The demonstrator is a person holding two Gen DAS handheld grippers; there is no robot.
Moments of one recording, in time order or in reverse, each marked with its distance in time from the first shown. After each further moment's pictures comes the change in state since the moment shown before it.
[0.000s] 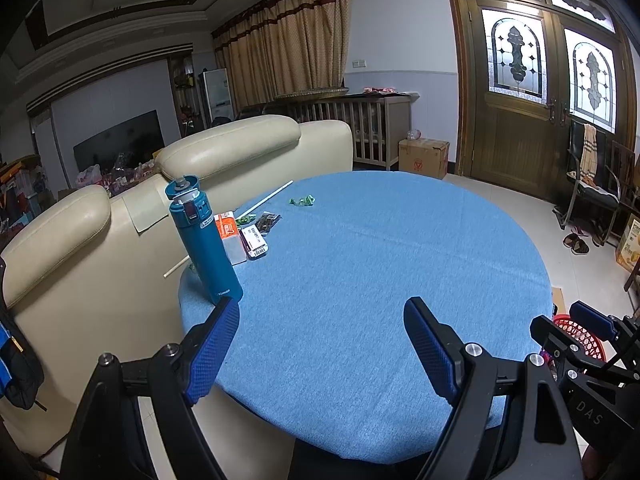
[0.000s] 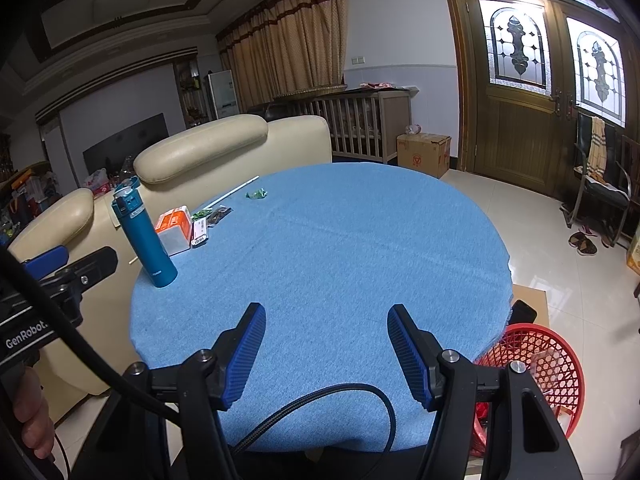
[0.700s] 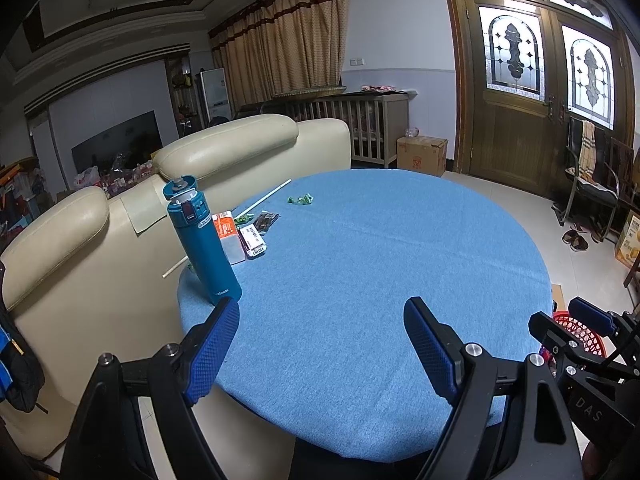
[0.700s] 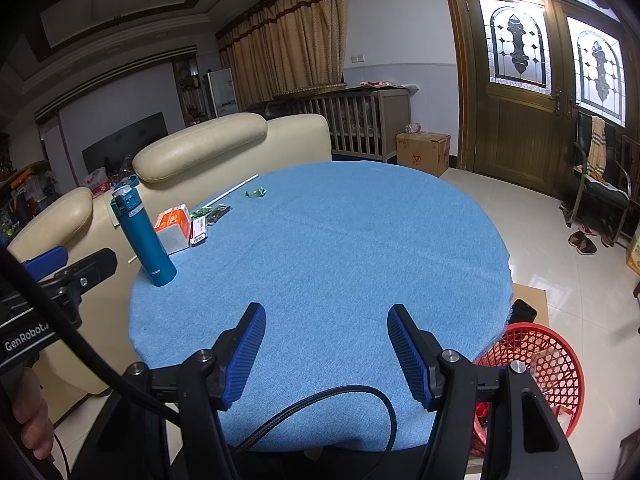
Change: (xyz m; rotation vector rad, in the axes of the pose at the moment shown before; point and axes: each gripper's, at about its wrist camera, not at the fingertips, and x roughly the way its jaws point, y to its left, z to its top) left arm 0.000 0.000 -0.001 0.011 0.004 -0.006; right arm 0.002 -0.001 -0.002 -0.001 0.005 -0.001
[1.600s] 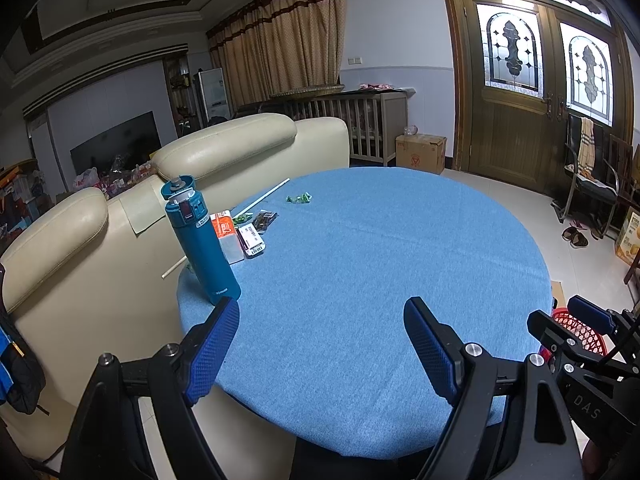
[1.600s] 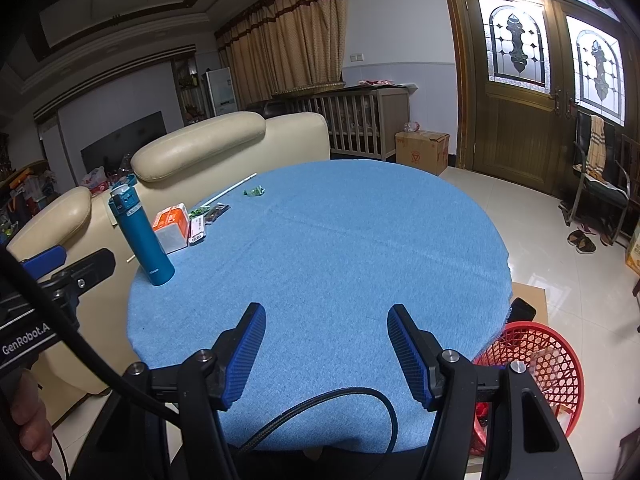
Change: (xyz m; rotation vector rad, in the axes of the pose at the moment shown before) left arm -0.002 -0.003 0.002 0.007 0.006 -0.002; right arm 0.001 0.001 0.002 0.001 0.006 -0.004
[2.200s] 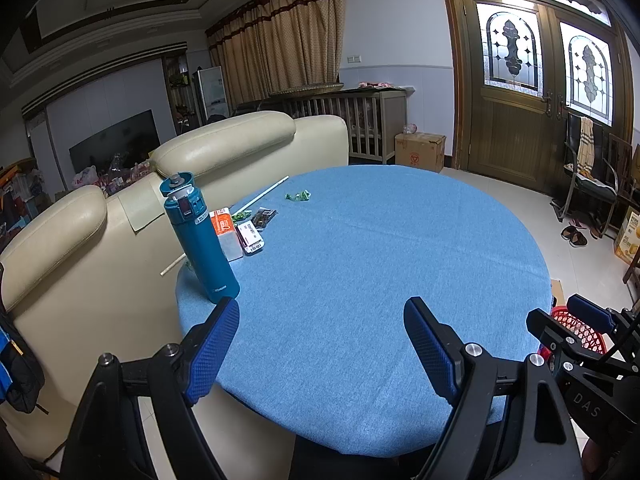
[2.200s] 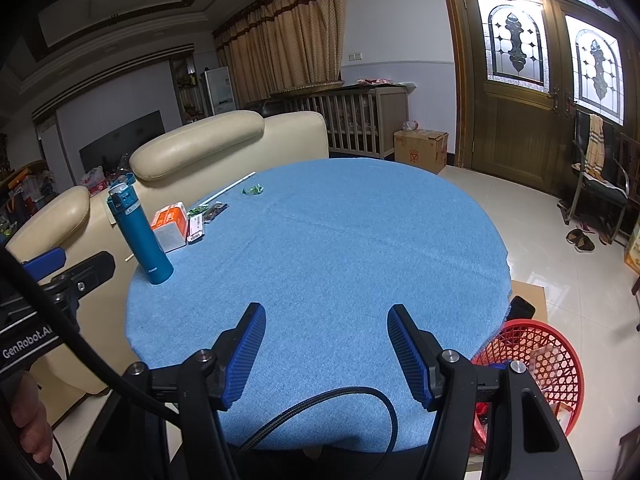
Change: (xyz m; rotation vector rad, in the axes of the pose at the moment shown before) left arm 0.002 0.001 -0.003 -0.001 0.006 -0.004; right arm 0.001 -0.001 -0.002 0.002 0.004 -0.005
